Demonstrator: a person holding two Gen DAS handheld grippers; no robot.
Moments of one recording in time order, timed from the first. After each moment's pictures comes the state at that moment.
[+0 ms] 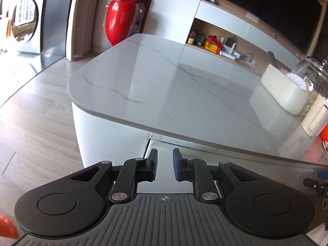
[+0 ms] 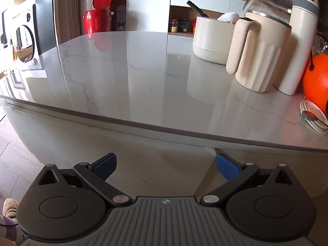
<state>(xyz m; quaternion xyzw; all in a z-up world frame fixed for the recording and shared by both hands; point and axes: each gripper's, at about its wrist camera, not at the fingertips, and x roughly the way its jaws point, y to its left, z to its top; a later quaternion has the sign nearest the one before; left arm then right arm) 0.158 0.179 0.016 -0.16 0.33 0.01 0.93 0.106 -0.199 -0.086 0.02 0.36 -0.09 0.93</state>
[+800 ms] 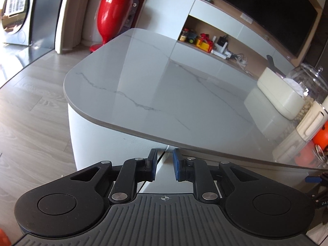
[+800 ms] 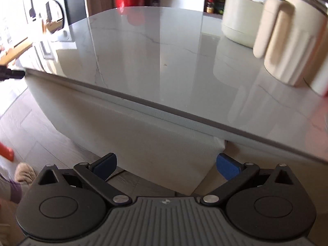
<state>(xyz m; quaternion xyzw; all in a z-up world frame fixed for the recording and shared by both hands) 0.177 0.223 0.000 -0.17 0.33 -0.04 0.93 0.123 -0.226 -0.111 -0.02 0.42 0.02 0.91</state>
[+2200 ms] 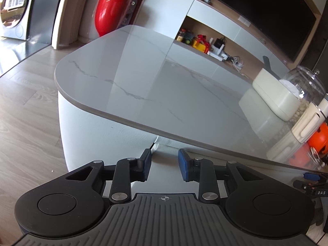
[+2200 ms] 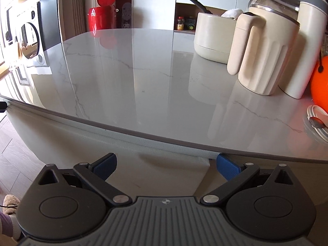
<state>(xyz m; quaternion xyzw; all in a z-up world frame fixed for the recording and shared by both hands) 0.179 0.209 -0.008 -0.19 0.34 -0.05 0.92 0.122 -0.221 -0.103 0.02 0.37 -0.07 0.93</state>
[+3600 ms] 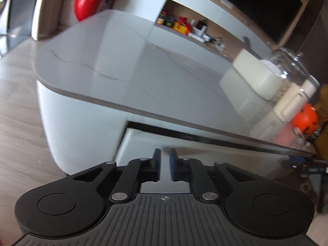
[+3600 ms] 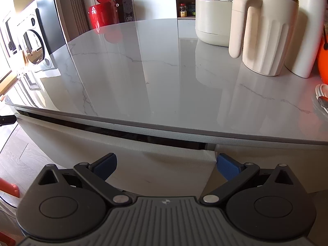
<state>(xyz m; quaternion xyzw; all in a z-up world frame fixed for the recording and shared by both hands) 0.173 0.191 -0.008 -0.18 0.38 -0.15 0.89 0.134 -0.235 -0.095 0.10 0.40 -0.05 0.91</state>
